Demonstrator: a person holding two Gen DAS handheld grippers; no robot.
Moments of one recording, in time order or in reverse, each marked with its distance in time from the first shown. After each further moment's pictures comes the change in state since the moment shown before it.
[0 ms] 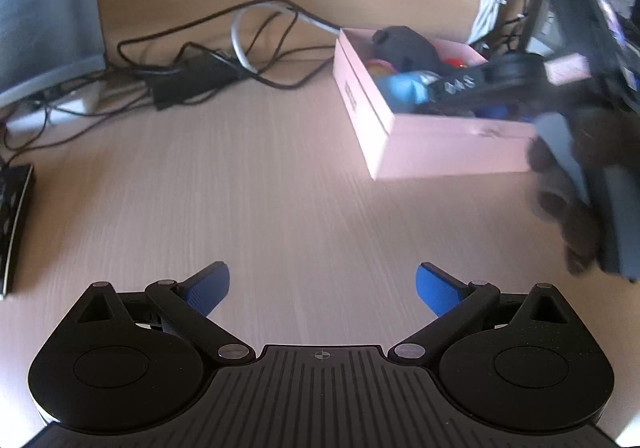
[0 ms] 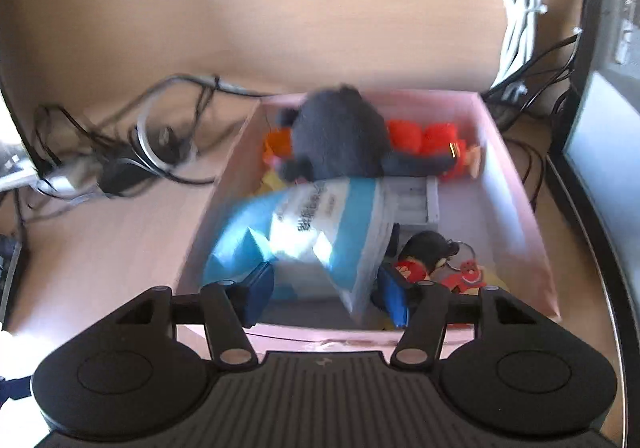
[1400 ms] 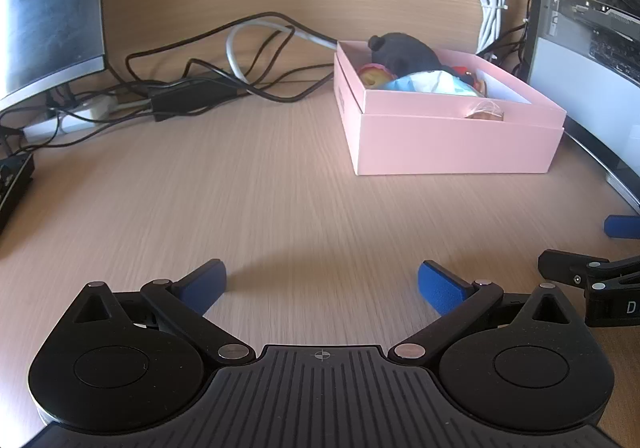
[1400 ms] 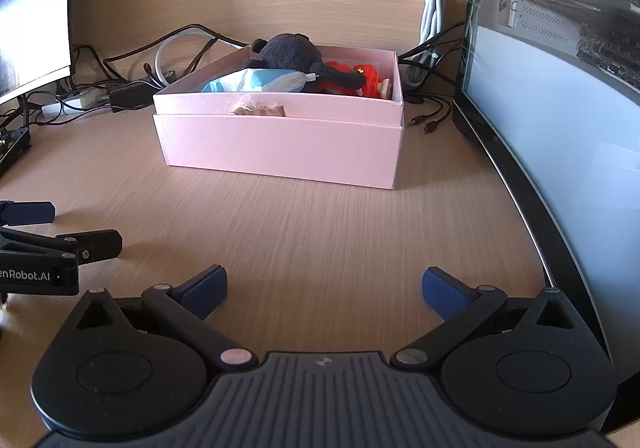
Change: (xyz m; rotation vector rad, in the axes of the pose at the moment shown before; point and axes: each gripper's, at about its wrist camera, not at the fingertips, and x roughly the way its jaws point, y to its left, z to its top) left arm 0.039 -0.042 -0.039 -0.013 -0.191 0.127; right arm -0.076 -0.037 -0.149 -0.125 -0.159 -0.075
